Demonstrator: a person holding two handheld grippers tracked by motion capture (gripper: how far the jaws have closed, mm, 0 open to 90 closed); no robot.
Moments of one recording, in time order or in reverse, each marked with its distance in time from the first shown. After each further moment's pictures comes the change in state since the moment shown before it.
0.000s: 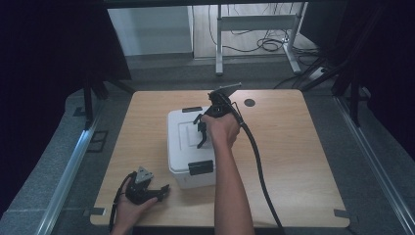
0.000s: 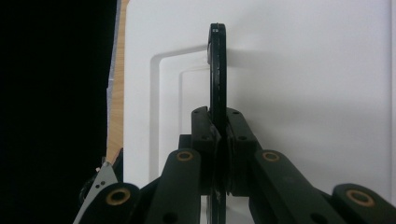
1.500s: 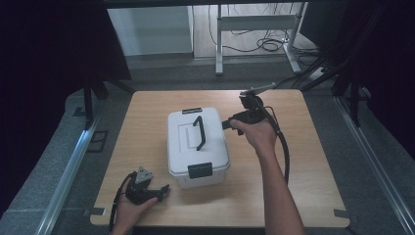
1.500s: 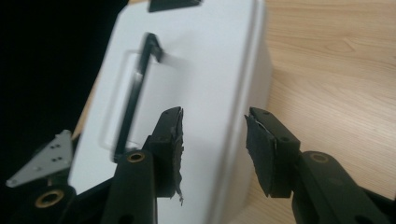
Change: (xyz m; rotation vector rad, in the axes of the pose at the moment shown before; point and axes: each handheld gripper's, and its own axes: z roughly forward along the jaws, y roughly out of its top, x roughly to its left) left arm 0.000 0.000 0.000 0.002 -0.003 0.001; right arm -0.070 -0.018 -0.057 -0.138 0.027 -0.236
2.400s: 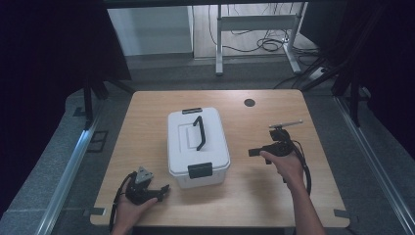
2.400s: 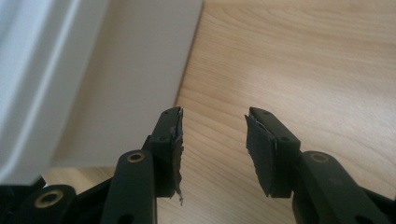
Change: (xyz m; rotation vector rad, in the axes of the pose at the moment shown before) left arm 0.000 0.000 0.000 -0.004 -0.001 -0.004; right arm -0.114 -0.088 0.017 -0.014 0.050 0.001
